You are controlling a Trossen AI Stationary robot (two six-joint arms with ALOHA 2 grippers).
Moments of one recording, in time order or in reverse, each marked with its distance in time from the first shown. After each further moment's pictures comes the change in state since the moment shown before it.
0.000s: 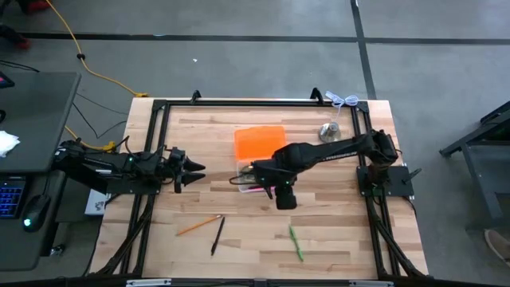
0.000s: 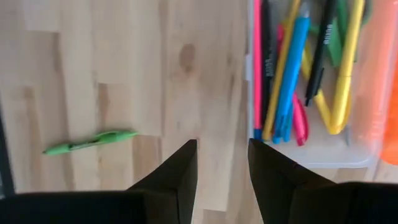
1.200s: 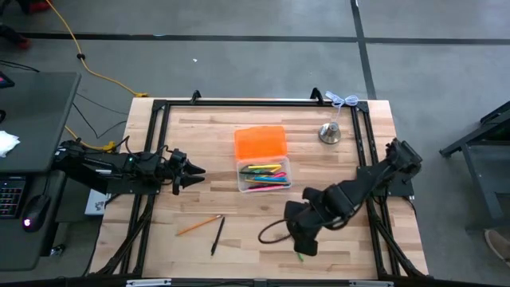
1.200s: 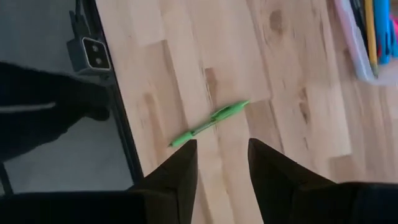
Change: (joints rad) left arm 0.000 0.000 -0.001 -0.006 0.075 -0.049; right arm 0.425 -0.140 0.000 0.007 0.128 0.732
